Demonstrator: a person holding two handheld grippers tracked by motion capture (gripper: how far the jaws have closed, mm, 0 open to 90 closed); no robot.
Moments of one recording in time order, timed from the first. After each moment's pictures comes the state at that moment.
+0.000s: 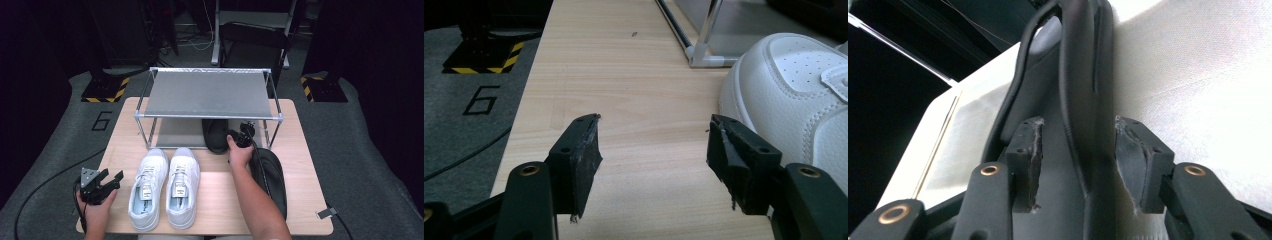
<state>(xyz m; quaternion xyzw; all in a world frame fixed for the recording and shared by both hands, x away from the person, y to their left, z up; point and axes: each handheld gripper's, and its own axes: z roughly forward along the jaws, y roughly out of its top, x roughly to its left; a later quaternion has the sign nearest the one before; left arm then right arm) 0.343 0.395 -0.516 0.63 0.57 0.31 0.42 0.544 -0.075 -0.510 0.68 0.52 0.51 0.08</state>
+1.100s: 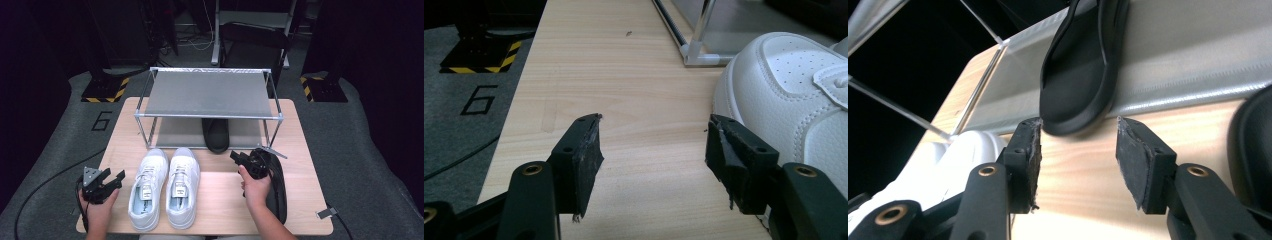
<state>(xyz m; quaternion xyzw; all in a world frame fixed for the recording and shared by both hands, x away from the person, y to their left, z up) 0.345 0.389 -0.515 0.64 0.57 0.31 0.42 0.407 -0.108 -0.470 0.63 0.57 0.52 0.07</state>
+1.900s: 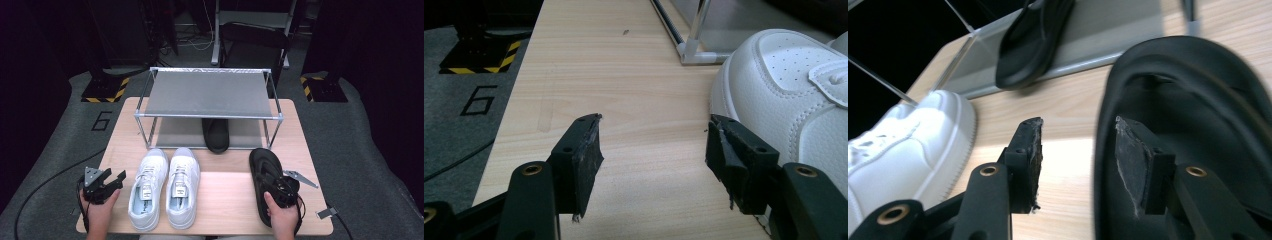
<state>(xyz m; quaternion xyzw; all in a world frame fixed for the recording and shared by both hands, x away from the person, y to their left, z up) 0.345 0.387 -0.516 0.64 0.57 0.31 0.41 0.328 -0.172 -0.477 0.63 0.59 0.49 0.14</state>
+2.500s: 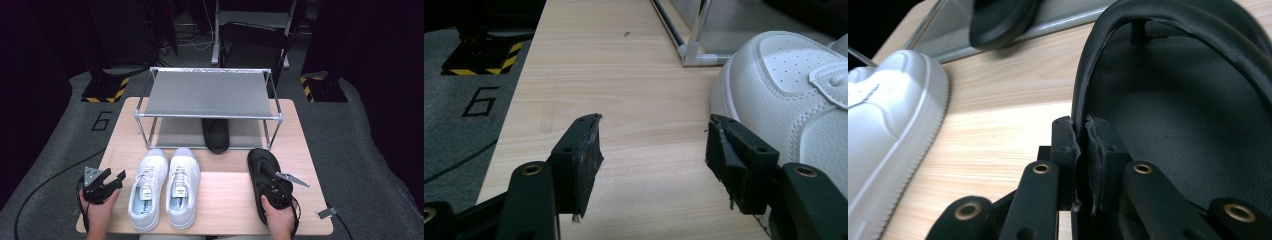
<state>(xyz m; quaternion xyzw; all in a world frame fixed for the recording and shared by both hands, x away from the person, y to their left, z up) 0.345 0.387 -0.515 0.64 0.57 0.31 0.41 0.332 -0.160 -0.494 0.64 0.61 0.44 0.12</state>
